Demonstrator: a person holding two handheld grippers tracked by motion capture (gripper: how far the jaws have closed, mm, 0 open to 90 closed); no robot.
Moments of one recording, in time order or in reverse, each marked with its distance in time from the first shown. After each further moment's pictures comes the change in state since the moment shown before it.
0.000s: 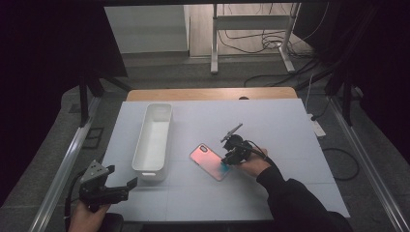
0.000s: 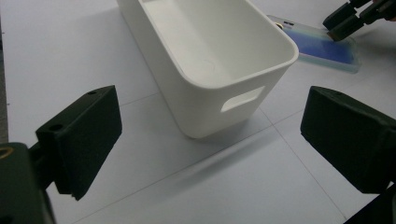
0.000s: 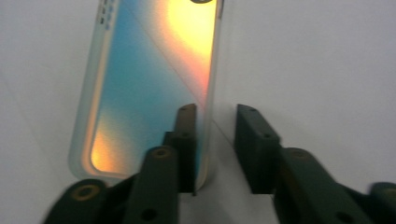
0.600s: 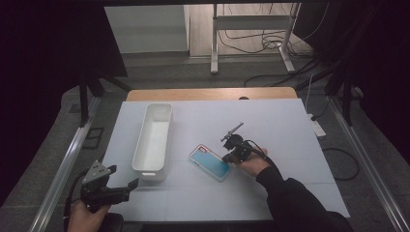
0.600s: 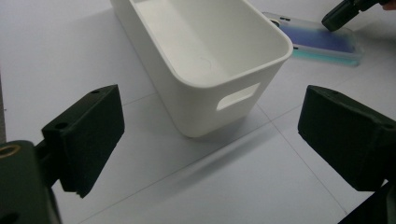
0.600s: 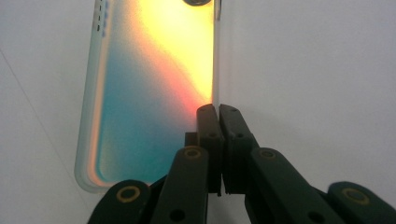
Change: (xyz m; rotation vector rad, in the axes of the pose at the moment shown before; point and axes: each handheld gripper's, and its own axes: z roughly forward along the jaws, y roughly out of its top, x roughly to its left) left arm -0.004 0.001 0.001 0.014 -0.002 0.039; right arm 0.001 0.001 -0.001 -0.011 0.016 0.032
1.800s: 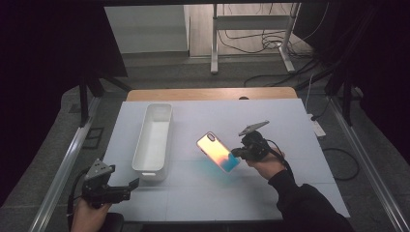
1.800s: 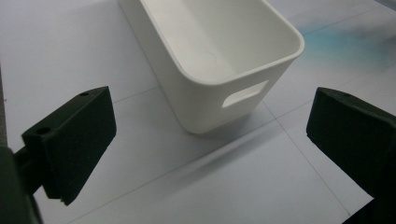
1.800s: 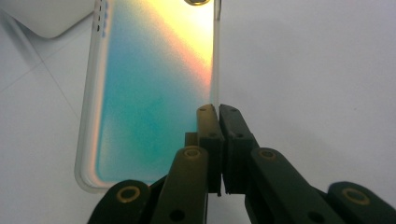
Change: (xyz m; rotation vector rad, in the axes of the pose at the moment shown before) left arm 0.003 0.003 0.003 0.034 -0.015 -0.039; right arm 0.001 -0.025 -0.061 -0.230 -0.022 0.066
